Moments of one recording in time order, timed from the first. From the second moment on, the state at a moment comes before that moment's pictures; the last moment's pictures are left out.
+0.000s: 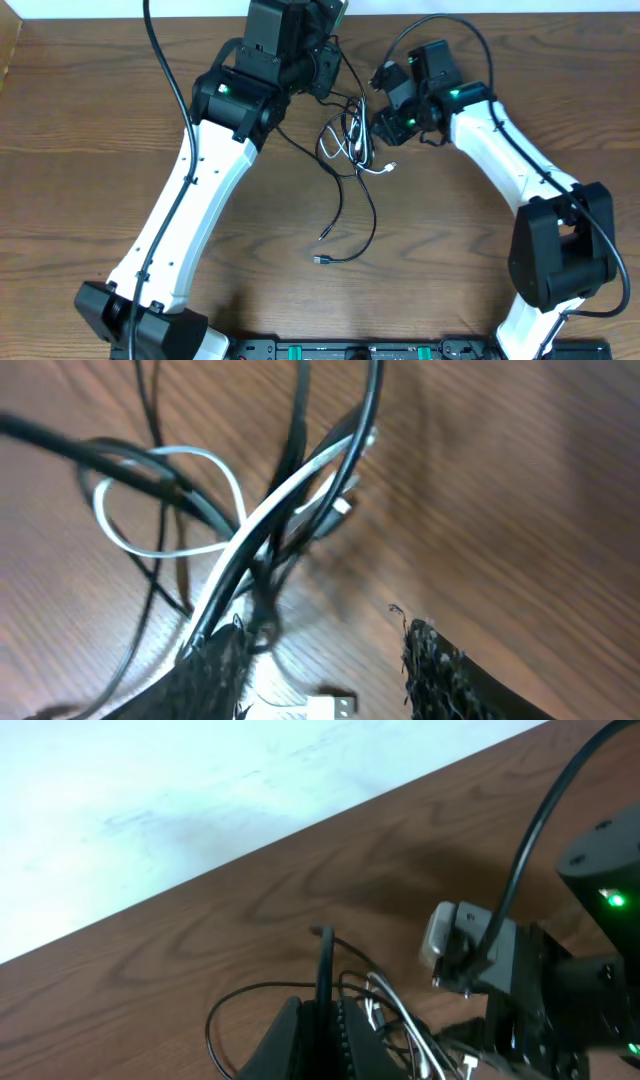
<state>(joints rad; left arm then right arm) -0.42 1.66 1.78 -0.73 0.04 0.09 0.33 1.92 1.48 -0.62 -0.32 -0.21</state>
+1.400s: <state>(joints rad) -0.40 1.66 1.78 -0.73 0.04 0.09 0.36 1.79 1.48 -0.65 -0.34 -0.21</state>
